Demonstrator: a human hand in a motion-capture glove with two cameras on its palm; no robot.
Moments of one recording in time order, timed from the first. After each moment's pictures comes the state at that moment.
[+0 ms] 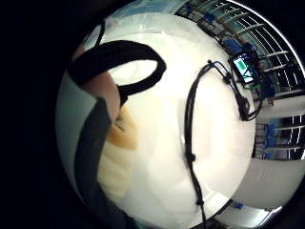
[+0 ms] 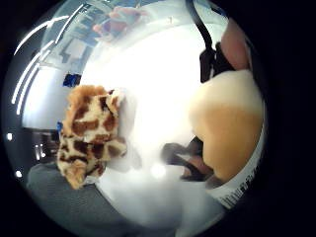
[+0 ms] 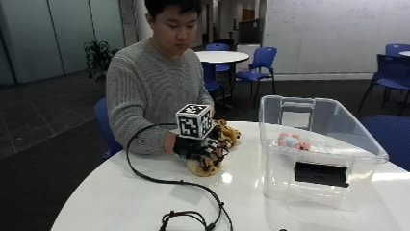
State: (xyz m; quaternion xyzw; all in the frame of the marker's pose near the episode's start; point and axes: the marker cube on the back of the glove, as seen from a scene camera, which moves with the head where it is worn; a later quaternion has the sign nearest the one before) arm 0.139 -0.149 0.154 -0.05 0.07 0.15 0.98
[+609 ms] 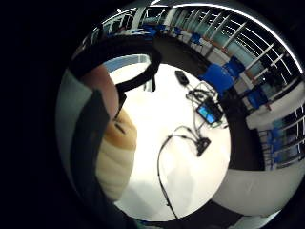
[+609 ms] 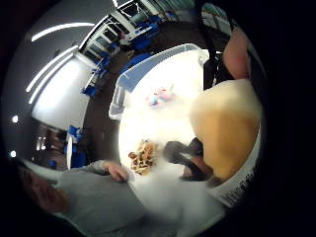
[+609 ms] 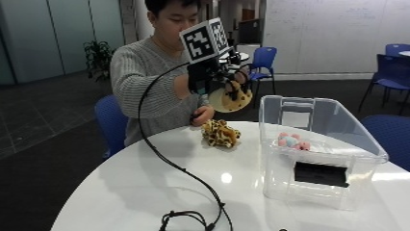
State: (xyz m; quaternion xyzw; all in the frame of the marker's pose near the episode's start) arm 0.154 -0.262 -0.081 0.08 0.05 0.13 0.99
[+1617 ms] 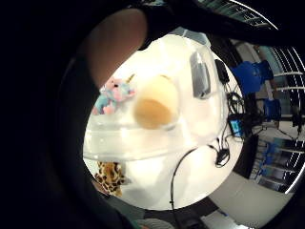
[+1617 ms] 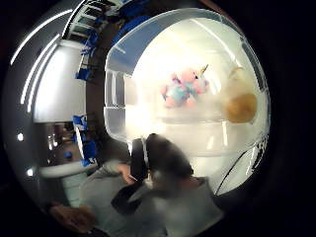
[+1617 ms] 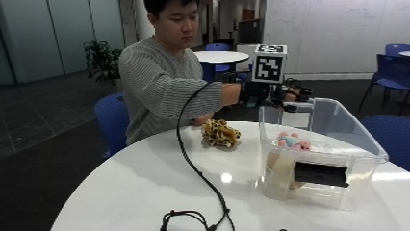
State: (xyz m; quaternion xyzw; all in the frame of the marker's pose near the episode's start) arm 0.095 -0.384 0.023 -0.10 0.01 0.09 0.99
